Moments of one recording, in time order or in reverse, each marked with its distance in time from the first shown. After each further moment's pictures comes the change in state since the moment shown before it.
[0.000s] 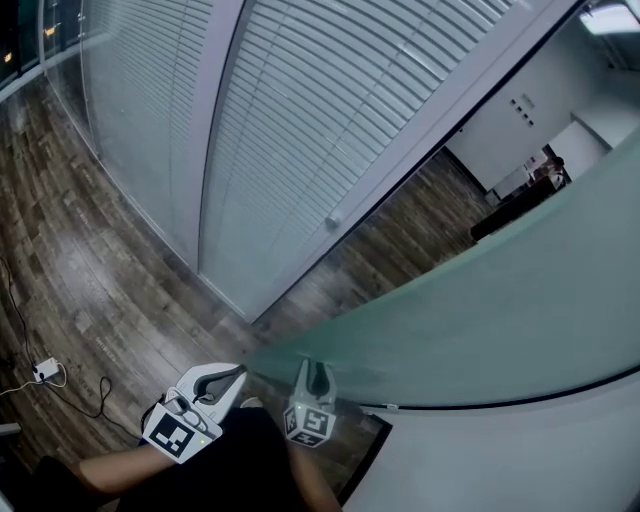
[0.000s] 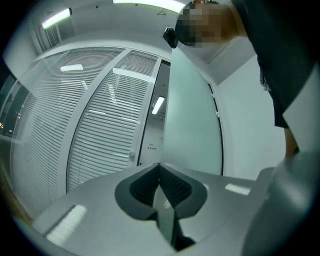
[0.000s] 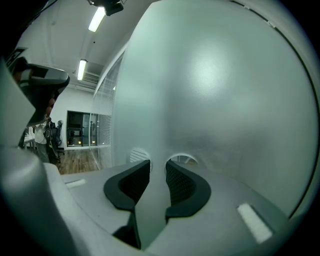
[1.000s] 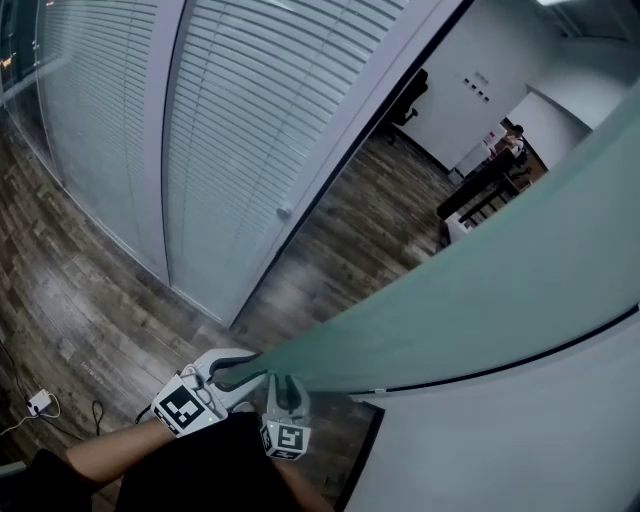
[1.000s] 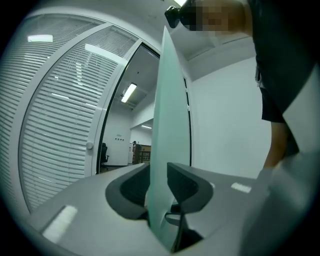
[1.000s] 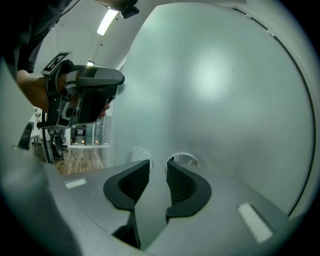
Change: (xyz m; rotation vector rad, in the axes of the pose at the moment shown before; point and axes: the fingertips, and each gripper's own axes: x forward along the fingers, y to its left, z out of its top) left arm 0.067 -0.056 -0.027 0.029 0.140 -0.411; right arm -0.050 0.017 -0.011 -0.038 -0.030 0.028
